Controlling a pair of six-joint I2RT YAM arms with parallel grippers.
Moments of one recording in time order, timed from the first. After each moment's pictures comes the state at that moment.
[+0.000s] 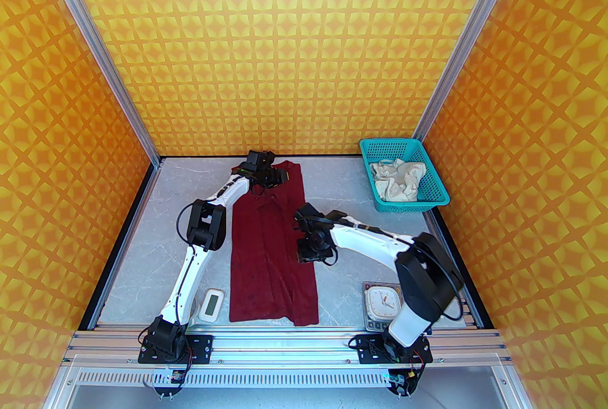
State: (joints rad) left arm -0.33 2.78 2.44 -0.34 0.59 -0.63; right arm 0.67 1.72 1.14 -0.78 -0.15 0.49
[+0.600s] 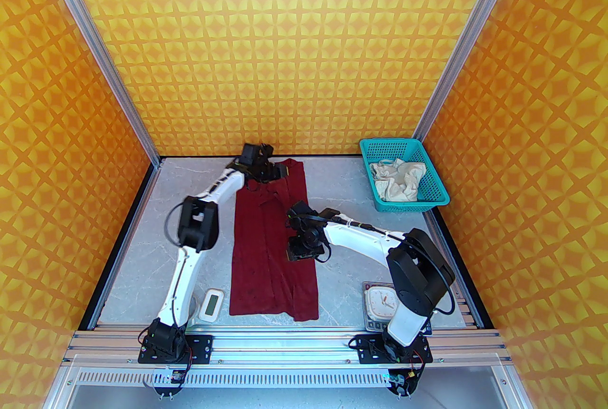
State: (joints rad) left arm -0.32 2.41 2.15 -0.45 0.56 -0.46; right arm 0.71 1.74 1.19 -0.73 -0.21 0.48
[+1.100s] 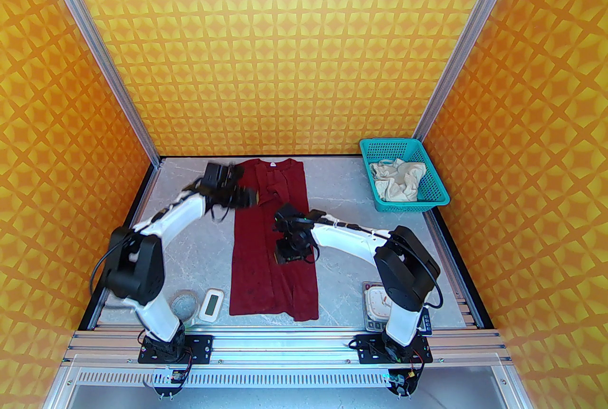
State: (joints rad) left arm -0.28 1.65 1.15 -0.45 0.45 -0.40; right arm 0.75 1.83 1.31 -0.76 -0.18 0.47
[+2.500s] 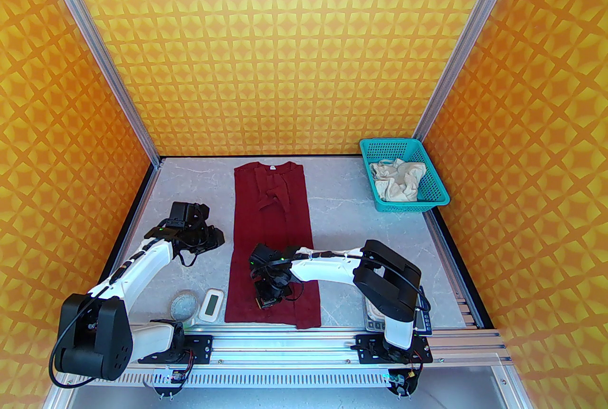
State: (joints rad) left arm -0.11 1.28 0.78 -0.55 0.40 -0.42; right arm 1.08 1.87 1.16 -0.59 -0.42 0.65
